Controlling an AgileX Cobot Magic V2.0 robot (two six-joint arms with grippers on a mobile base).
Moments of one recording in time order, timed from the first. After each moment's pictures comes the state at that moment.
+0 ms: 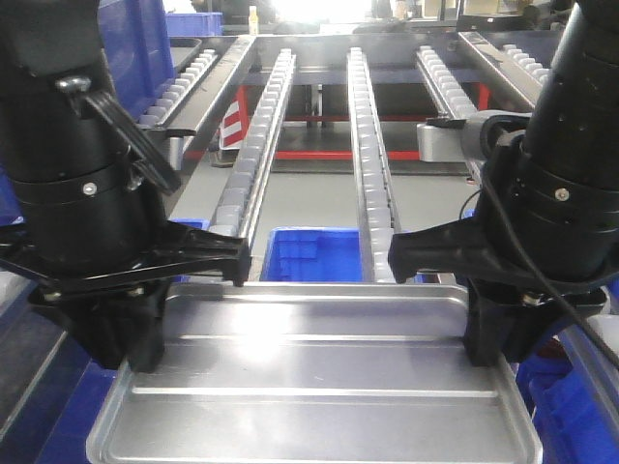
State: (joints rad) left arm -0.75 1.70 -0.98 0.10 0.72 -0.61; right arm 0.55 1.59 -0.83 -0.06 0.57 0.52
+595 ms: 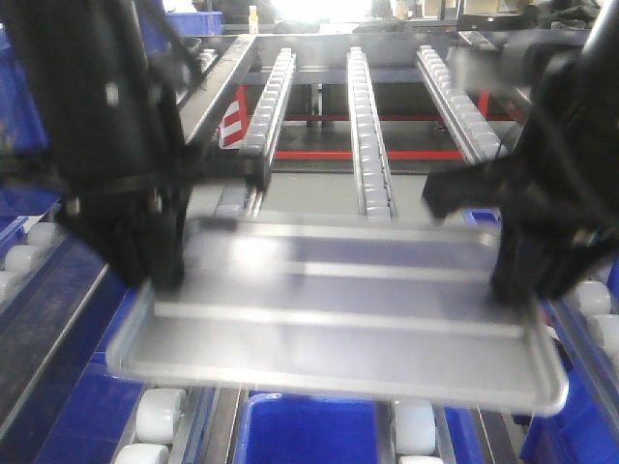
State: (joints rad) left arm -0.75 1.63 -1.17 0.14 0.88 -0.64; right arm 0.55 1.39 -0.83 -0.14 0.65 0.53
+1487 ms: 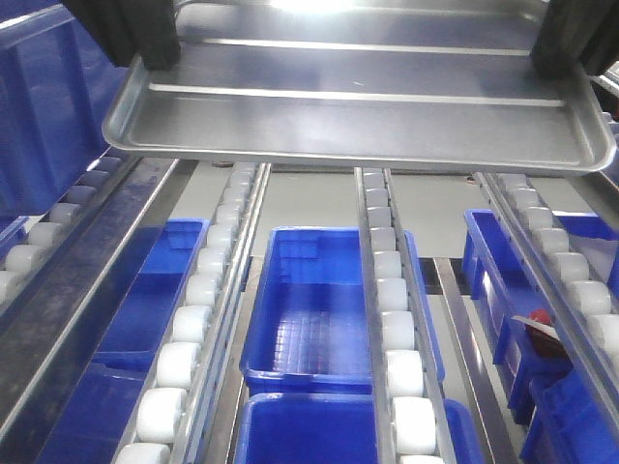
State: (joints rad) left arm -0.87 1.49 -1.42 0.33 1.11 -0.68; right arm 0.55 1.25 -1.13 -0.21 0.95 0.53
